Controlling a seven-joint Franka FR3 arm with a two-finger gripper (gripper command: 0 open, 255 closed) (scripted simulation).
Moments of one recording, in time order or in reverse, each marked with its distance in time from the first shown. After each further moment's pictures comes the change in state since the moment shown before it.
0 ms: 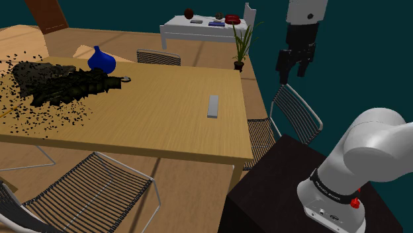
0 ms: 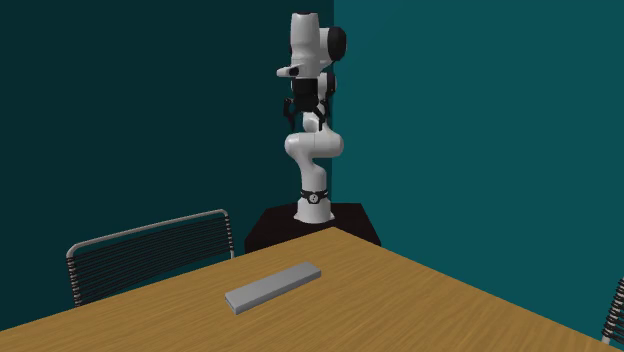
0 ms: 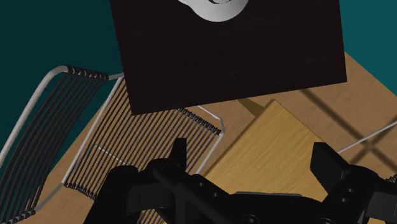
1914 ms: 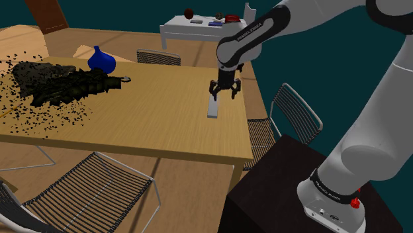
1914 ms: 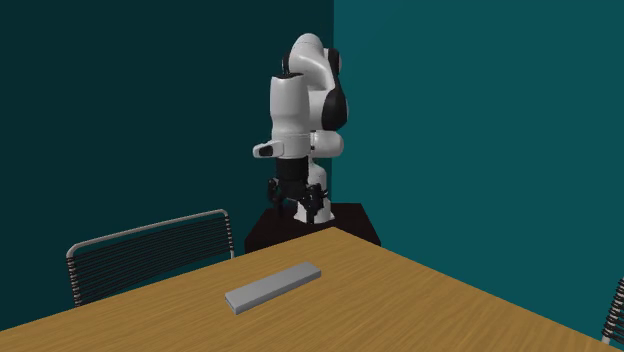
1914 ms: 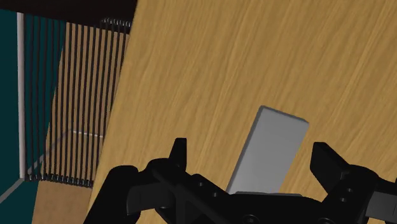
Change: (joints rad) arm -0.051 0.905 0.017 0.232 0.070 0.805 0.303
